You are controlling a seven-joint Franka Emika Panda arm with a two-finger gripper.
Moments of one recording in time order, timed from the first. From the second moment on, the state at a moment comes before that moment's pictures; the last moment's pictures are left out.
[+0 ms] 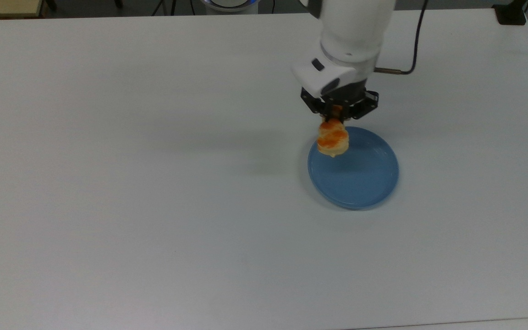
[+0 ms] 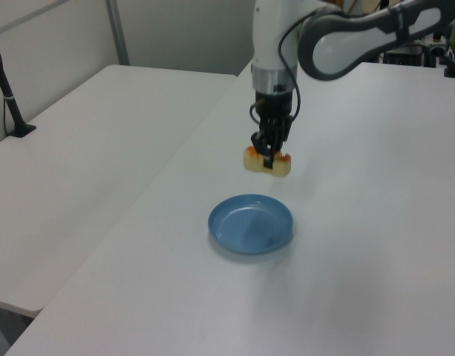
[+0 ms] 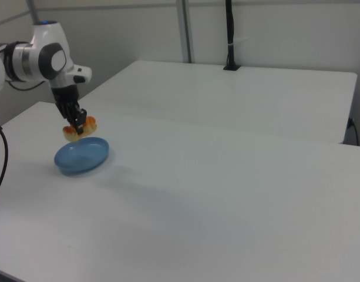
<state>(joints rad) 0.28 0.42 0.11 -1.45 -0.01 1.91 0.56</state>
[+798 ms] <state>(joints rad) 0.35 0.63 0.11 -1.39 -0.08 2.07 0.62</state>
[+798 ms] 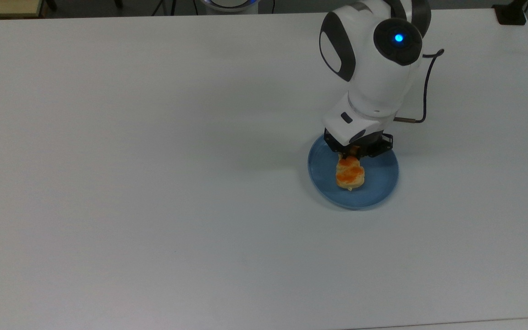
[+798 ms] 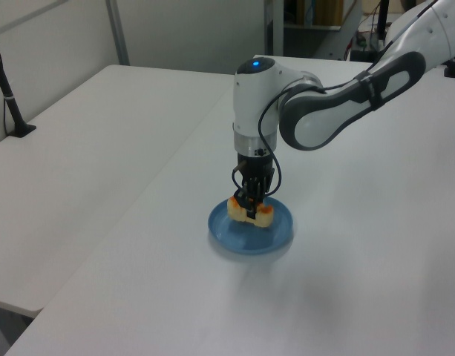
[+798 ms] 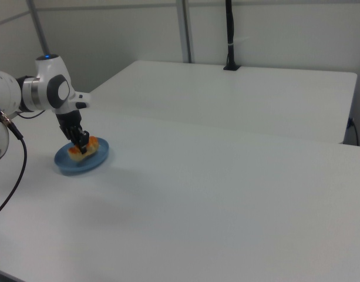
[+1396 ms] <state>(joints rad) 0.36 0.67 0.11 -1.37 -0.15 2.10 0.62</state>
